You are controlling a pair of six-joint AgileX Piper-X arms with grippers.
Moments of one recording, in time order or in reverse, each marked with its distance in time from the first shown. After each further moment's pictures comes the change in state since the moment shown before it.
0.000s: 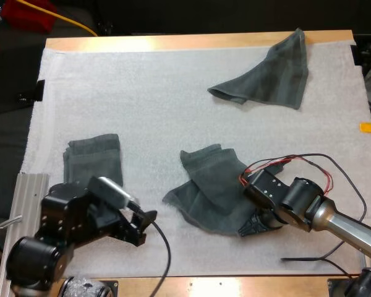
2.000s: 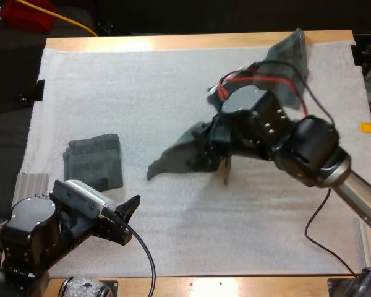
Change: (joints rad) left arm 0.053 -0.112 -0.178 0.000 -0.095 -0.098; right arm -0.006 0.171 -0.748 -0.024 -0.089 -0.183
